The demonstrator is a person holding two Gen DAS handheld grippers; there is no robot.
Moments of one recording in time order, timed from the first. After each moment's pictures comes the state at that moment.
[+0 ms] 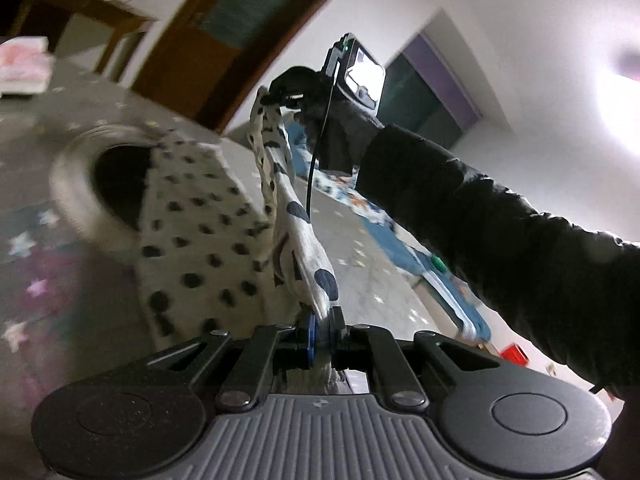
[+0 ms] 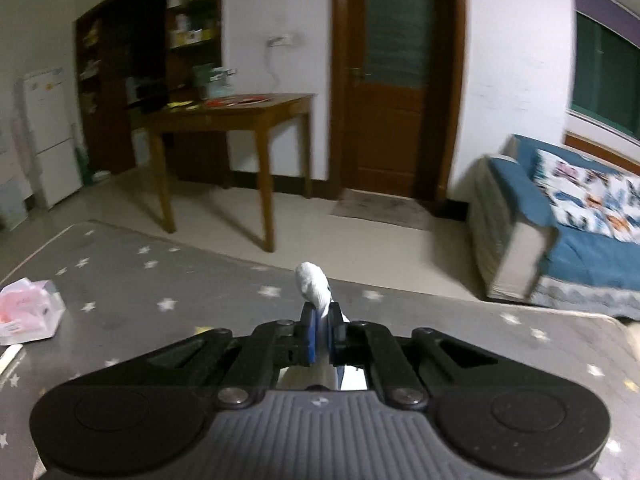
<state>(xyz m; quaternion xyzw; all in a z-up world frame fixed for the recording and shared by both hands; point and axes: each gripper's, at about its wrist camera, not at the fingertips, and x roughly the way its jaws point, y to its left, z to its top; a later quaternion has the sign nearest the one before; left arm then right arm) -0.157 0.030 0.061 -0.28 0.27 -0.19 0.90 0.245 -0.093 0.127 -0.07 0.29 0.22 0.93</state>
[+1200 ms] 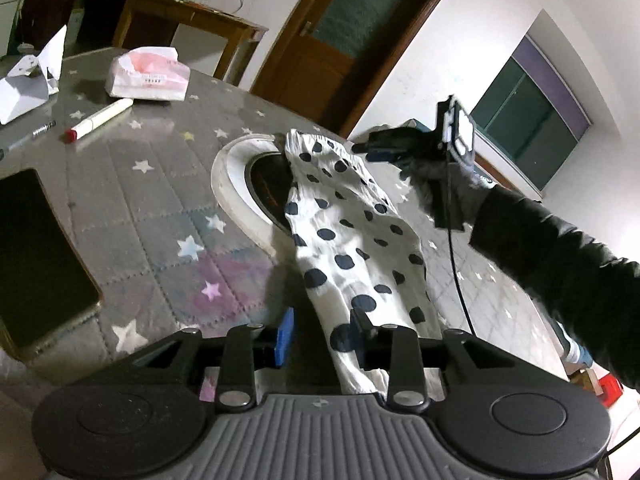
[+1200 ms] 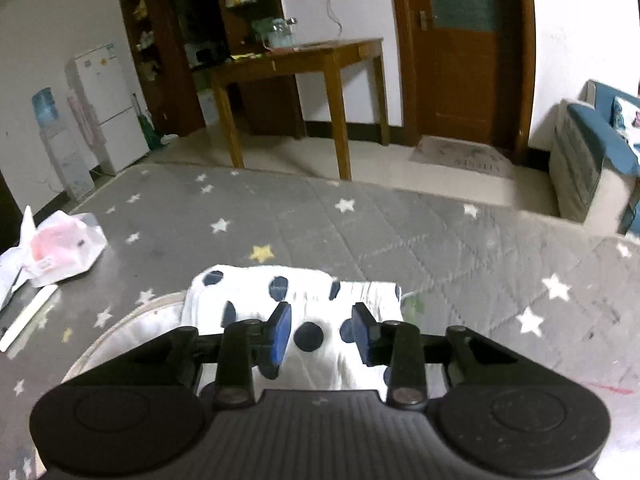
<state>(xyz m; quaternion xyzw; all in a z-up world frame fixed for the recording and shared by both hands) -0.164 0.079 0.055 -0.25 0.31 -0.02 0.92 0.263 -0.091 0.047 -0.04 0.36 0.32 0.87</state>
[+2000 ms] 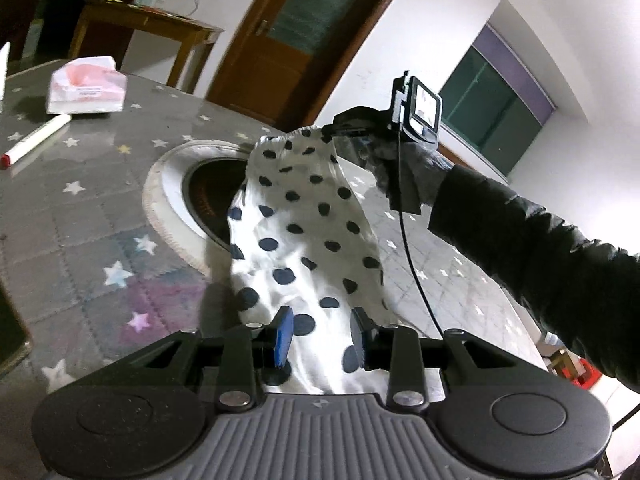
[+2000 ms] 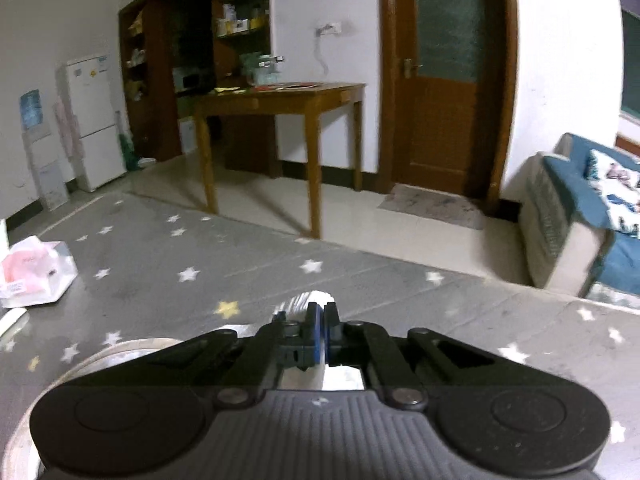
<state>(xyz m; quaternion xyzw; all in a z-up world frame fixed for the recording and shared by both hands) -0.132 0.053 0.060 -0.24 0.30 -0.08 0.92 0.268 -0.092 0.071 -0.08 0.29 0.28 0.91</state>
